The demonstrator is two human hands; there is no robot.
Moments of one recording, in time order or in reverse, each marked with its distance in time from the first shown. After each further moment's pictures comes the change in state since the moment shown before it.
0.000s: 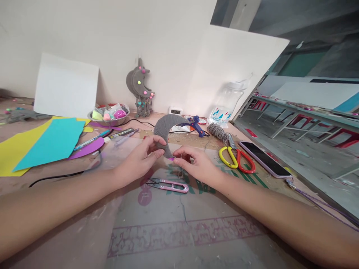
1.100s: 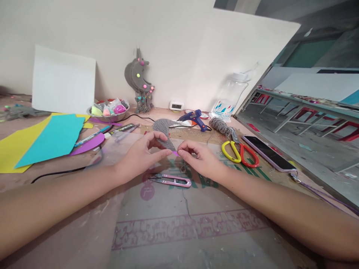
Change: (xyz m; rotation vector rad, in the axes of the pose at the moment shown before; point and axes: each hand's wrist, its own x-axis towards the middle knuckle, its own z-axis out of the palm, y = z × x) left_hand -0.001 0.011 -0.001 -0.045 0.014 -0.174; right_hand -0.001 -0.005 -0.003 0.008 -0.042 0.024
